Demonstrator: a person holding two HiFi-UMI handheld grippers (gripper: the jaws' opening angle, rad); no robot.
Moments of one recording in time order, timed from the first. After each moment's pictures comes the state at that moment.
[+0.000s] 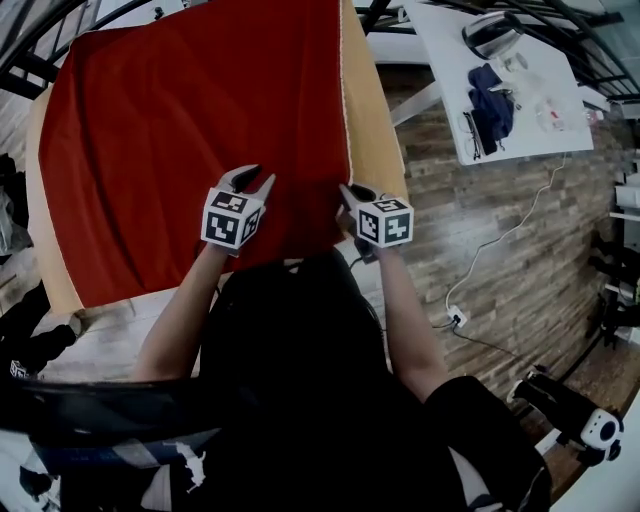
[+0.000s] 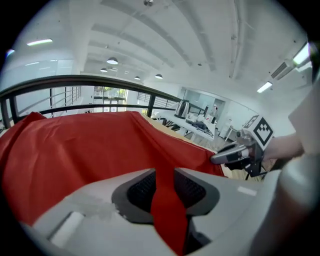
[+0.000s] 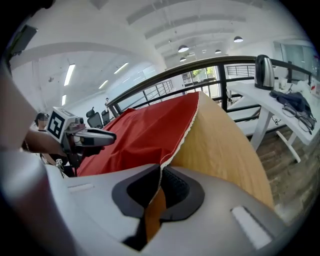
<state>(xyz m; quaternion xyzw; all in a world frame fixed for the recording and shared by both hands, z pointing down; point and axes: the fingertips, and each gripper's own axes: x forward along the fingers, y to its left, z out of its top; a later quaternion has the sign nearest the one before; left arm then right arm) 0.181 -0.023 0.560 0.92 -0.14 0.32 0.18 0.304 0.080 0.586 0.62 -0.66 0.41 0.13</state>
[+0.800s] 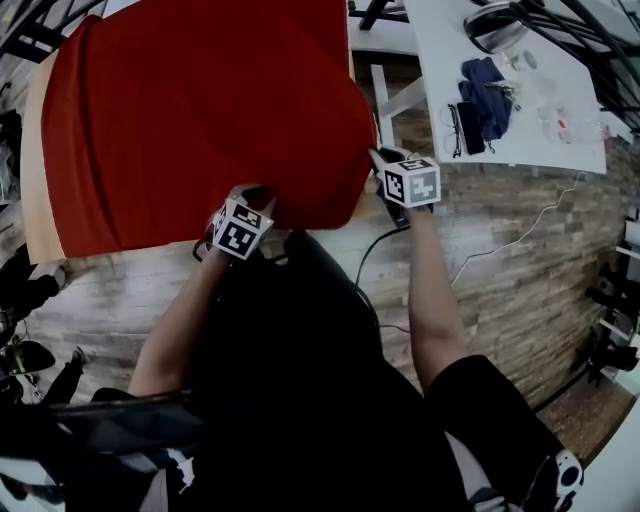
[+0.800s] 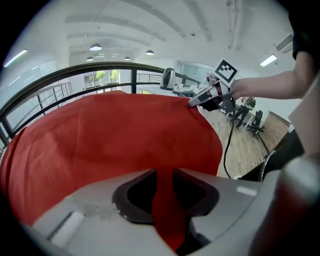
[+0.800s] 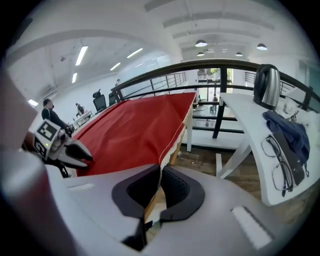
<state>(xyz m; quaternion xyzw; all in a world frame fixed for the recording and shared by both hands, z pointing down) 0.261 0.124 0.624 0.88 -0.12 0.44 0.15 0.498 0.116 0.585 0.57 -0.69 0.37 0.23</state>
